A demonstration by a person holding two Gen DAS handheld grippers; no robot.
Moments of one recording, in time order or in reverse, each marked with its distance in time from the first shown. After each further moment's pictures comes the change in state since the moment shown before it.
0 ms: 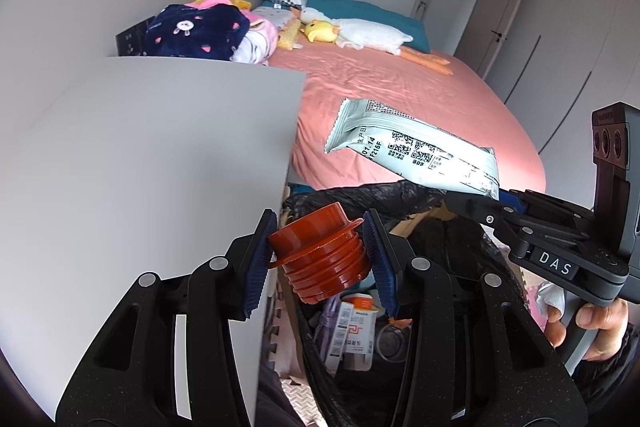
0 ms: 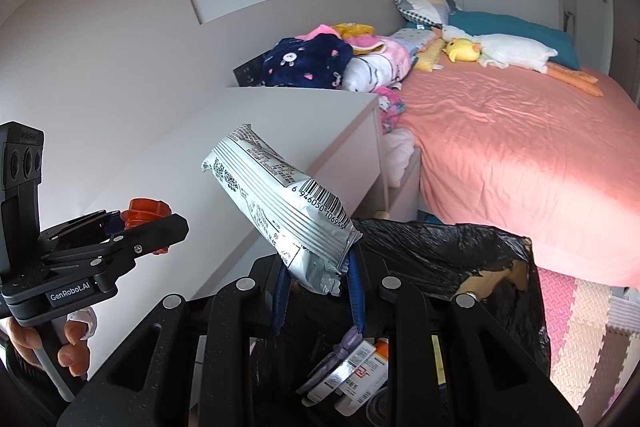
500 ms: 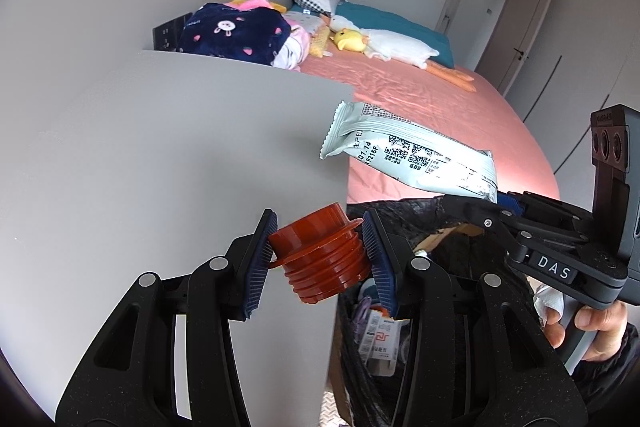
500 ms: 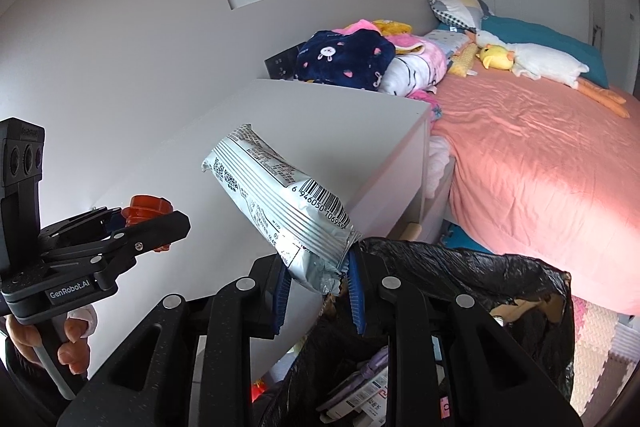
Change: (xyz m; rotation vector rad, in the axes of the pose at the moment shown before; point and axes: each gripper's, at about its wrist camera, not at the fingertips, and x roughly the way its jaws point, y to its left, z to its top) left arm -0.012 0.053 0.009 -0.071 -0.024 0.057; right arm 0.035 0.047 0.023 -0.078 0.024 0.068
